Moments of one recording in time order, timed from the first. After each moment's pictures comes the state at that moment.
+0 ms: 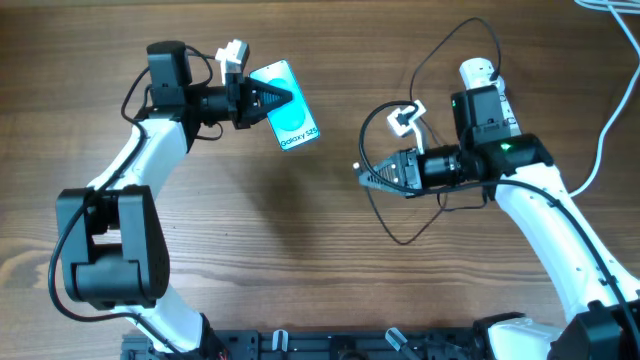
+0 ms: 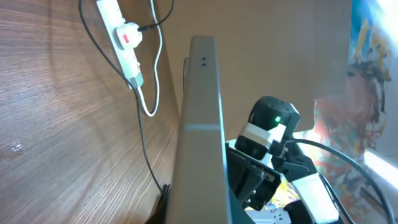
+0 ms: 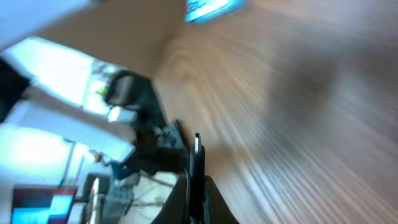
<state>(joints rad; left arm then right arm) 0.01 1.85 1.17 0.02 1.45 -0.72 0.21 1.44 1.03 -0.73 -1.17 -0.03</state>
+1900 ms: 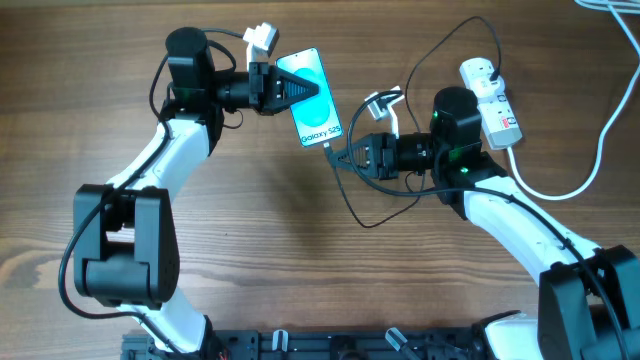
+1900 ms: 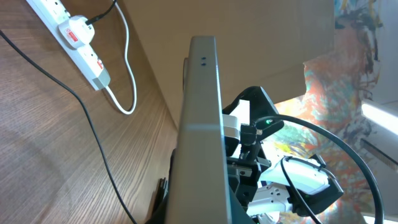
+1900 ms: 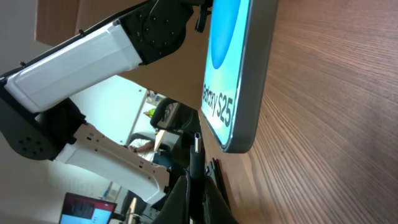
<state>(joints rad) -0.10 1.85 1.17 0.49 1.49 -1.04 0.31 1.54 0.81 0.38 -1.28 0.76</state>
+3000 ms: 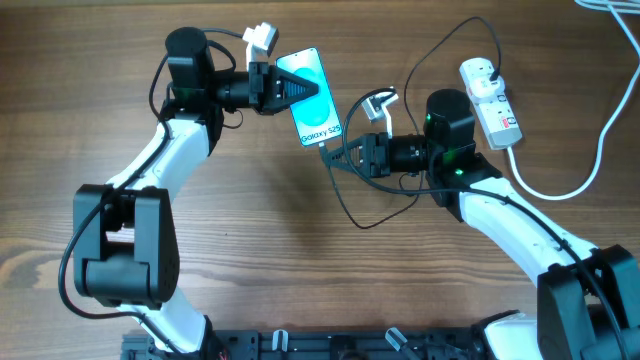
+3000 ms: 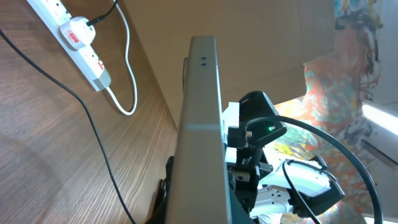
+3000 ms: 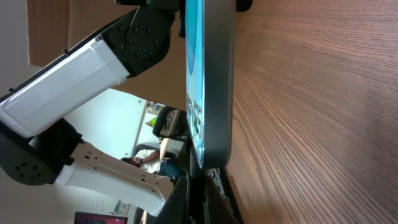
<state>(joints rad) -0.10 1.85 1.17 0.49 1.49 -1.04 0.34 1.54 0.81 0.38 -1.21 0.86</state>
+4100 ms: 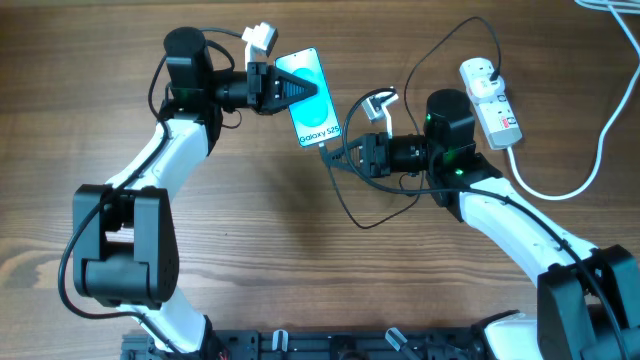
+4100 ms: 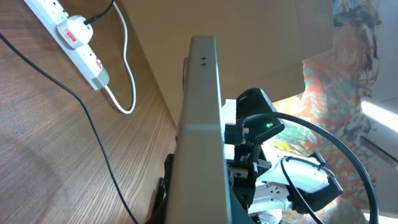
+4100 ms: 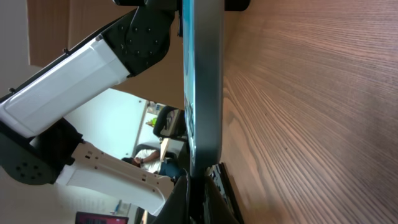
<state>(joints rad) -0.10 1.85 1.17 0.50 1.51 -1.04 0.34 1.54 0.81 0.38 -1.21 0.86</state>
